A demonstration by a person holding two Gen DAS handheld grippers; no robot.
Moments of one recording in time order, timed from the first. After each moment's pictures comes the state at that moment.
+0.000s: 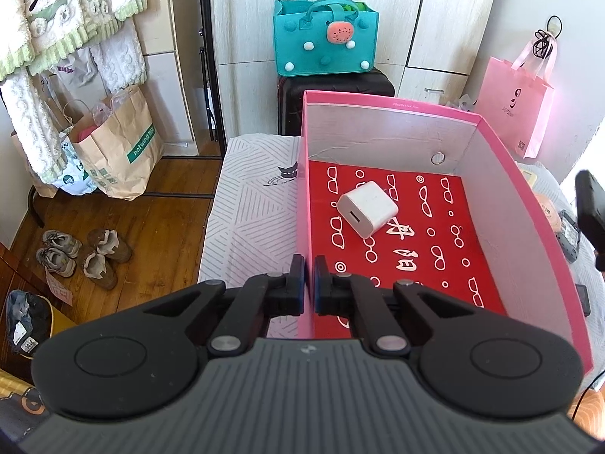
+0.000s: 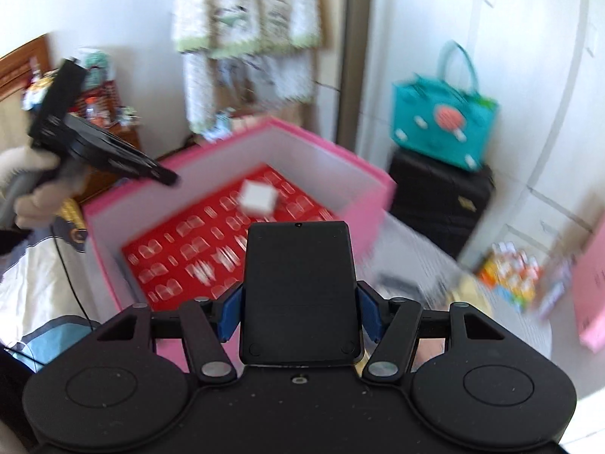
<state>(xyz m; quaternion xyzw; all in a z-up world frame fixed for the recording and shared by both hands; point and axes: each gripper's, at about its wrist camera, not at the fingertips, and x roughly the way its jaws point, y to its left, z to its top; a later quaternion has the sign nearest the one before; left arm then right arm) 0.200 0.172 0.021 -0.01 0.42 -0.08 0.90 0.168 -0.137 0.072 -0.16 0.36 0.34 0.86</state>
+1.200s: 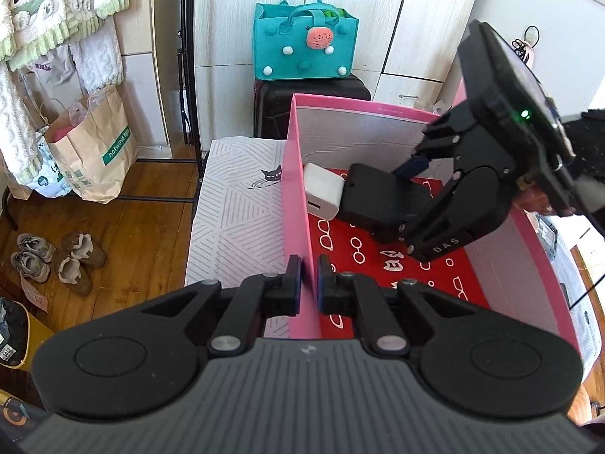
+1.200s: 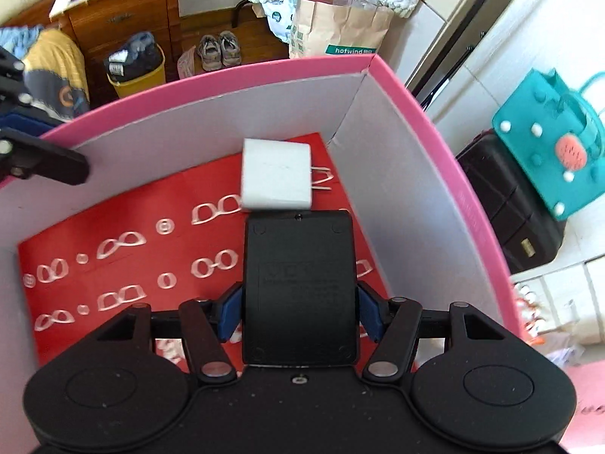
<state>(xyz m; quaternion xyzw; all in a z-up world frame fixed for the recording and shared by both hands) 0.198 0.187 0.016 -0.04 0.41 -0.13 0.90 0.309 0.017 -0.011 -0.38 0.47 0.37 0.71</state>
